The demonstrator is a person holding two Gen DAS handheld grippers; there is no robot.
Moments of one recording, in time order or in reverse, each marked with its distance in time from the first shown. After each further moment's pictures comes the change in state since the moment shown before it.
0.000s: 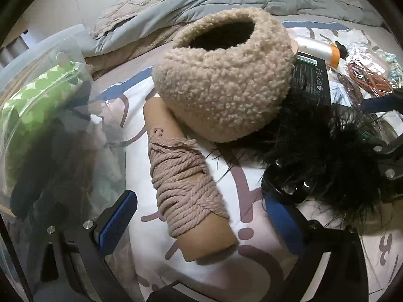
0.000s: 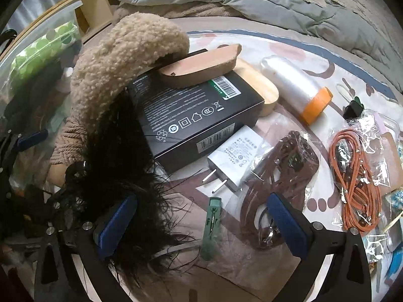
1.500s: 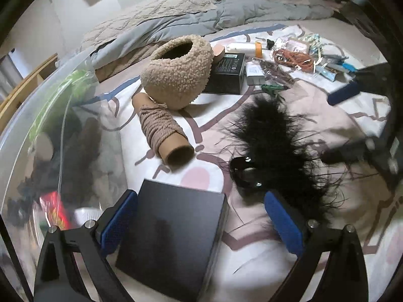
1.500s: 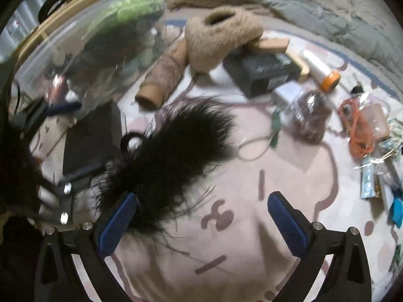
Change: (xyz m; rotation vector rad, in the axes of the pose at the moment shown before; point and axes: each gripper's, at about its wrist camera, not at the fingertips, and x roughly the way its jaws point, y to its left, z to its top) left arm -0.113 -0.006 -0.095 0.102 -0.100 -0.164; right arm -0.101 0.065 -0.096 -0.140 0.031 0.109
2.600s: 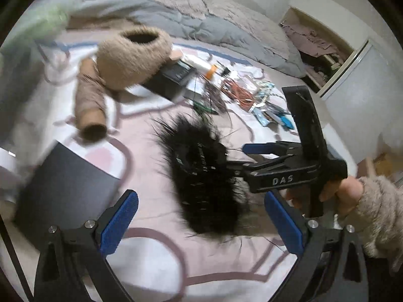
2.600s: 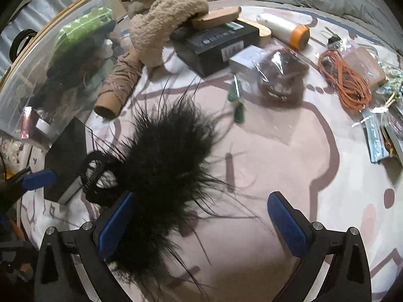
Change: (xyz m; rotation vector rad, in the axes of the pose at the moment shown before) left arm -0.005 -0.016 0.005 -0.383 0.004 -0.539; right arm 0.037 -0.046 -0.017 0.206 0.018 0.012
